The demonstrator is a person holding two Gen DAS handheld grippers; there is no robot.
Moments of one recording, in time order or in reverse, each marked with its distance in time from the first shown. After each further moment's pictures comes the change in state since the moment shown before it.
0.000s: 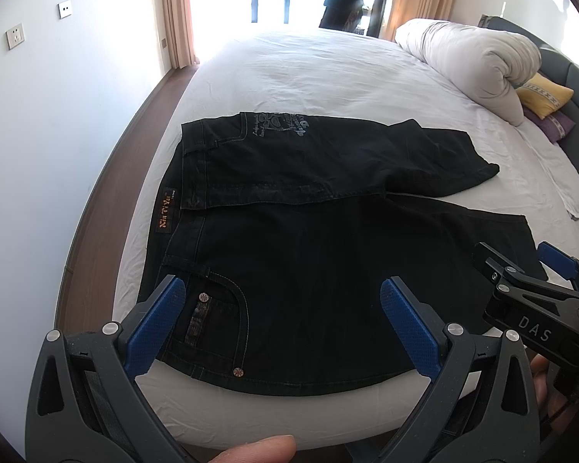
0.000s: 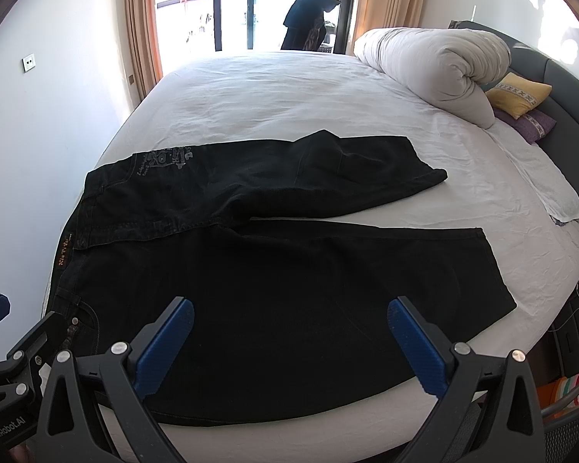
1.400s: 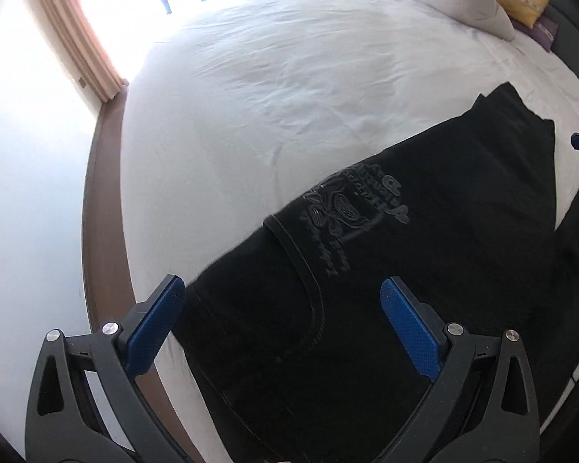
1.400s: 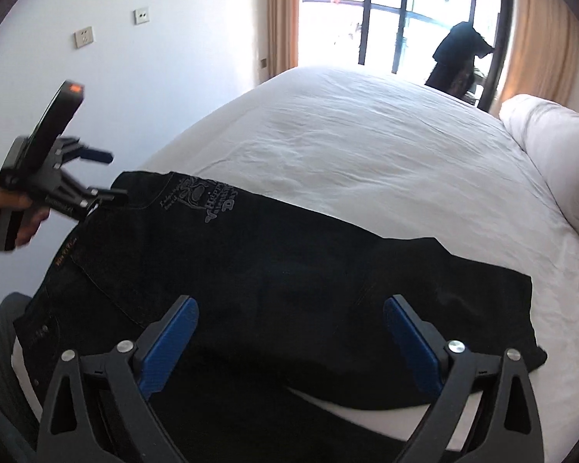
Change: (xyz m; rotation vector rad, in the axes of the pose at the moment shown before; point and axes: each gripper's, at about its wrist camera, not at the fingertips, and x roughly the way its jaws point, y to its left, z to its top) left arm 0.232 0.071 0.219 0.426 0.183 -0.052; right arm 0.150 -0.011 0.156 -0.458 -0.032 0.404
